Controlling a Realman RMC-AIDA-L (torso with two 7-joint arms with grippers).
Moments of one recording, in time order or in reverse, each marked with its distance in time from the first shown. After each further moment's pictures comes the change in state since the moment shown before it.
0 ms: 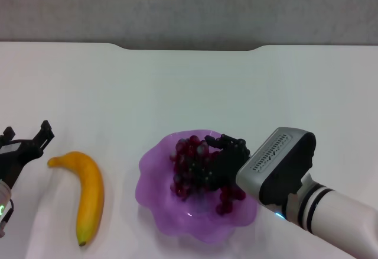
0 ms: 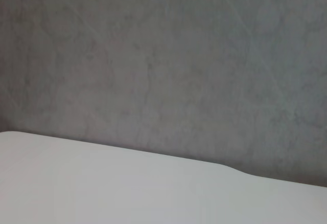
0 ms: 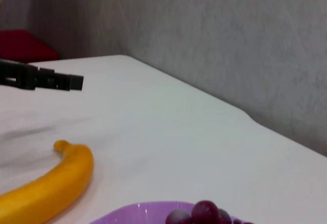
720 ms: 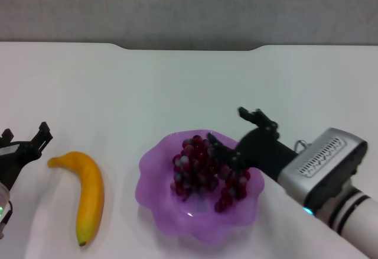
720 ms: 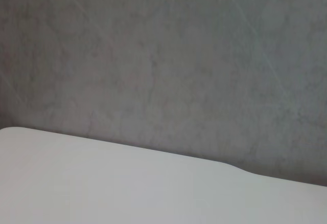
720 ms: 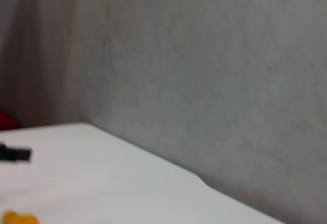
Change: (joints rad) left arm 0.006 0.000 -0.002 0.000 0.000 0.000 -0.012; right arm -0.084 -0.001 0.045 -0.080 0.005 -0.302 -0.049
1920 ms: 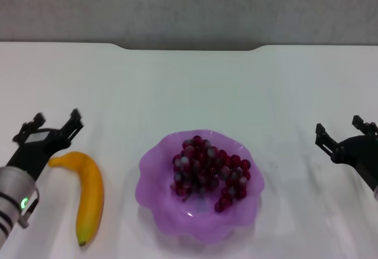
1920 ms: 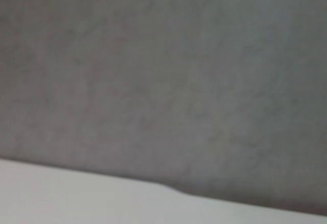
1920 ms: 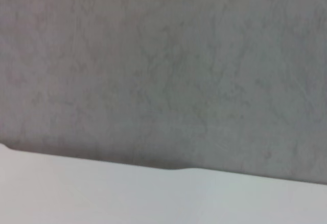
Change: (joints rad) left arm 0.030 0.013 0.055 -0.149 0.032 0.008 0.022; right arm 0.006 0.008 0.002 -0.429 0.356 -0.295 0.127
